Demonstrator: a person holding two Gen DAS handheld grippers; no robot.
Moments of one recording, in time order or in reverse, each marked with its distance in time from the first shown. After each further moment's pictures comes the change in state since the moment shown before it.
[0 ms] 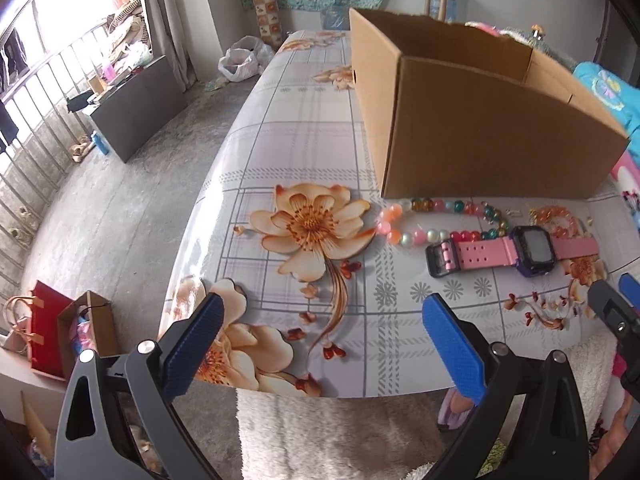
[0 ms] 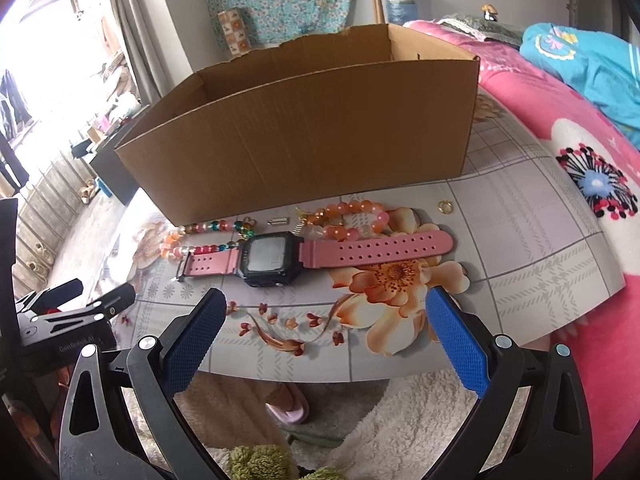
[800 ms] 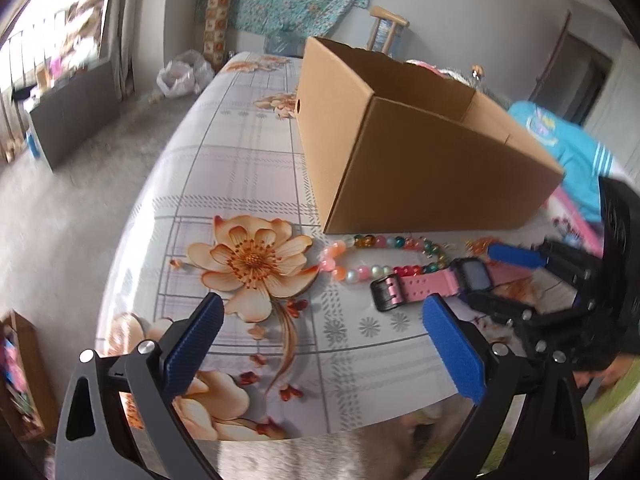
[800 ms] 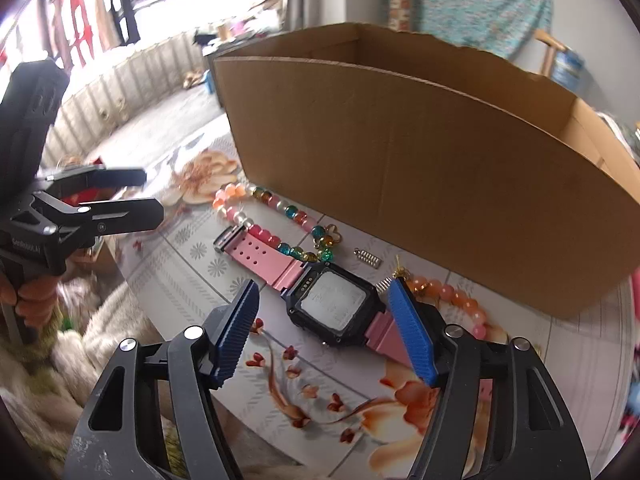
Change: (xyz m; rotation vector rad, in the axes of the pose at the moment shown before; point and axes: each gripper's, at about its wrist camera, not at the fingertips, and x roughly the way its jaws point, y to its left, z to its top) left arm 0.004 0.010 0.002 0.017 -0.114 -0.288; right arm 0.052 0.042 0.032 -0.590 0.093 0.249
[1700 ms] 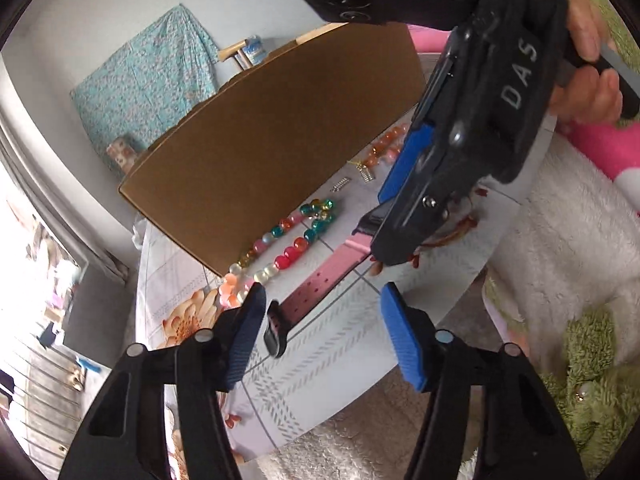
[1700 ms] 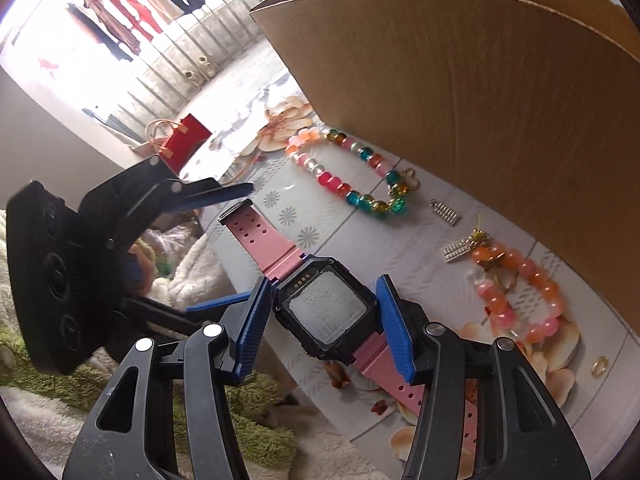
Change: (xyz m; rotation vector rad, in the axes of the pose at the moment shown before) left arm 0.019 -0.118 -0.063 0.748 -0.109 0.164; right arm 0.015 -0.042 0.018 0.029 0.262 0.453
